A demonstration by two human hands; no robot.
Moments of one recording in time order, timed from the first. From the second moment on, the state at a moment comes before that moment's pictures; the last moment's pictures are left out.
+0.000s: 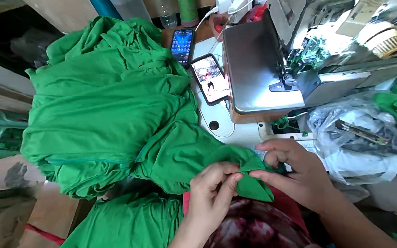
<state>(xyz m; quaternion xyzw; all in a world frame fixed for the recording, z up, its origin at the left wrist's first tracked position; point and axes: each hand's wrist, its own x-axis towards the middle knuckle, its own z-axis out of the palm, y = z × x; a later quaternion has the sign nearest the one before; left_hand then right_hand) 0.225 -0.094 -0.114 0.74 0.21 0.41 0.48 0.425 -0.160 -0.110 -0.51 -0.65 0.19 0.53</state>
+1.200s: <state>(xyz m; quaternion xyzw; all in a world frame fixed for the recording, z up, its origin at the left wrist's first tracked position) 0.352 -0.009 -0.052 0.83 0.13 0.47 0.28 0.478 -0.144 -0.106 -0.56 -0.45 0.18 0.68</state>
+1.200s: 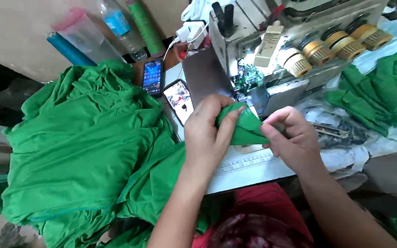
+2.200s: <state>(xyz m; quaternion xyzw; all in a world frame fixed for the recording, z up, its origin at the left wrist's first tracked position) 0.252 -0.034 -0.075 0.90 0.12 0.29 0.29 0.572 -0.228 -0.102 -0.78 -0.45 -0.01 0.44</state>
